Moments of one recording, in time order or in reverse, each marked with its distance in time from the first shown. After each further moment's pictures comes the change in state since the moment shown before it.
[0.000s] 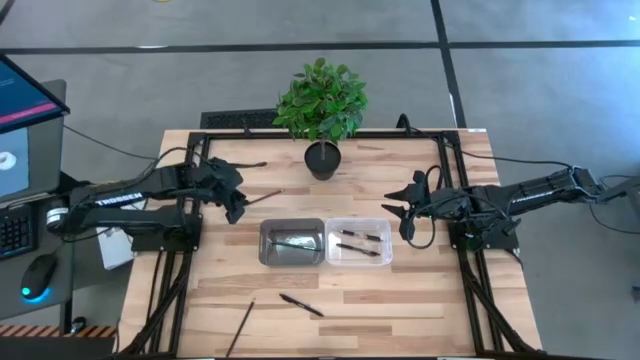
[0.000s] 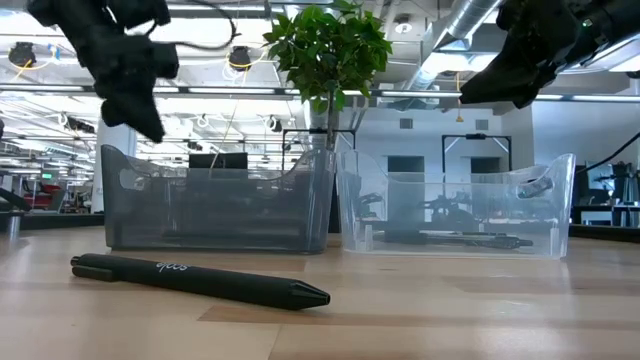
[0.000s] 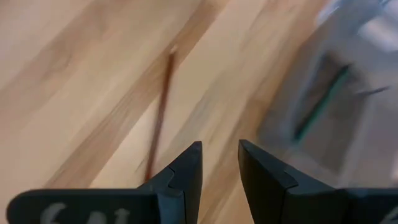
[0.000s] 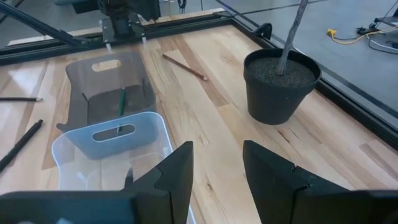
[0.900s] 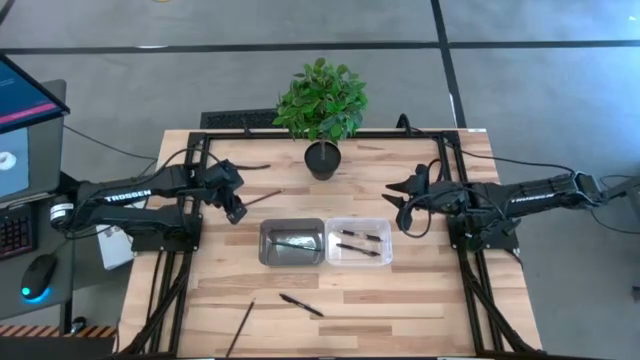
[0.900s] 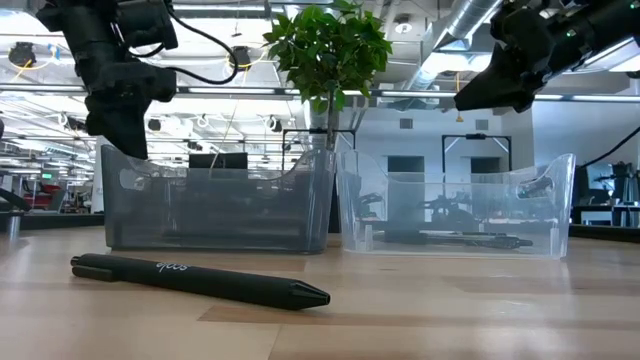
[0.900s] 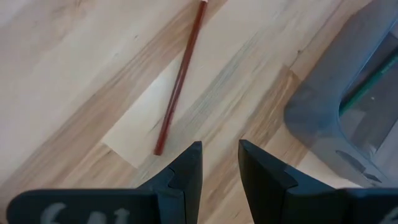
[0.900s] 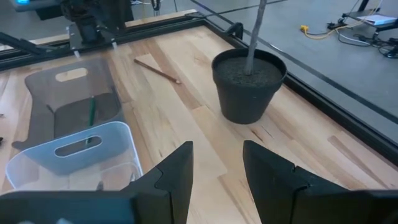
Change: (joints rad) left arm 0.016 0.085 0.000 -0.083 -0.023 -0.090; right arm -0.103 0.000 0.000 0.000 -0.001 0.000
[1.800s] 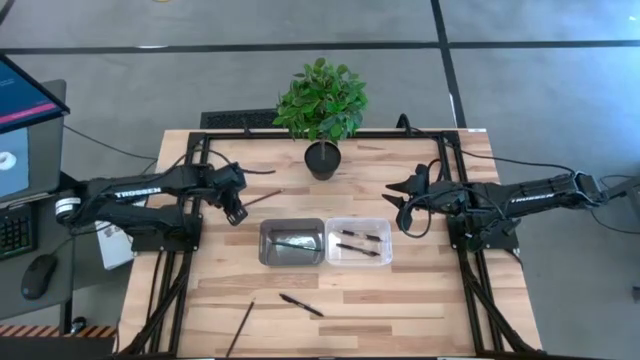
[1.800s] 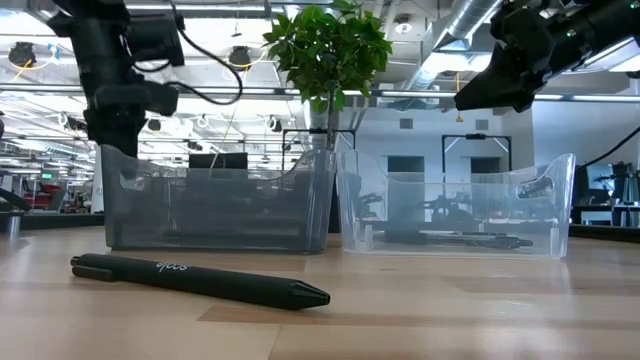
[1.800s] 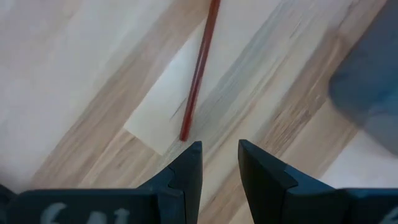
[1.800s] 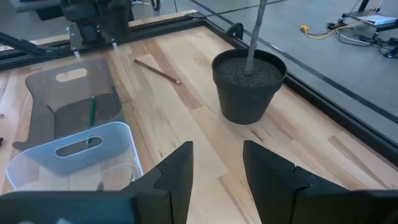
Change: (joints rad) left arm 0.000 0.111 0.000 -0.035 -0.054 0.085; right arm 0.000 0.000 0.001 0.001 0.000 0.000
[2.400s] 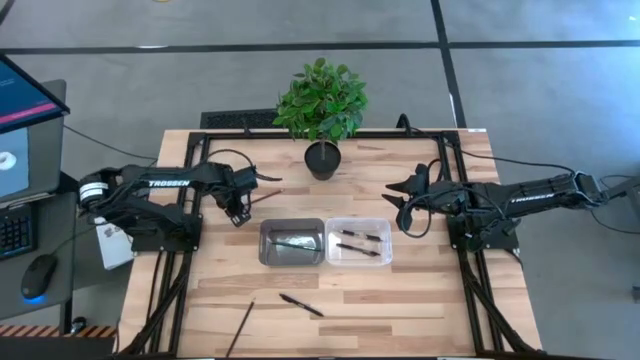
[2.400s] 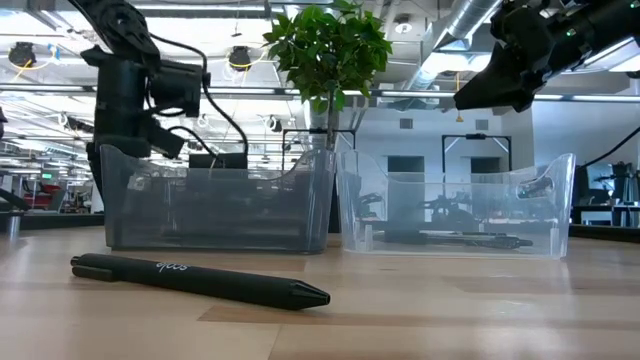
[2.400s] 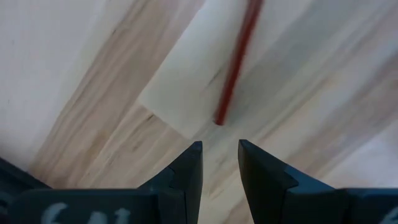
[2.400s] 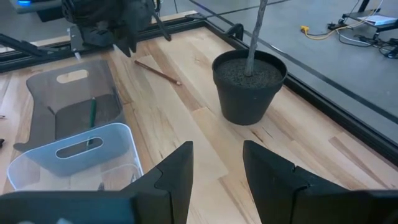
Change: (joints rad) left arm 0.063 0.281 0.000 0.001 -0.030 0.048; right arm 0.000 0.000 0.000 0.003 0.000 0.001
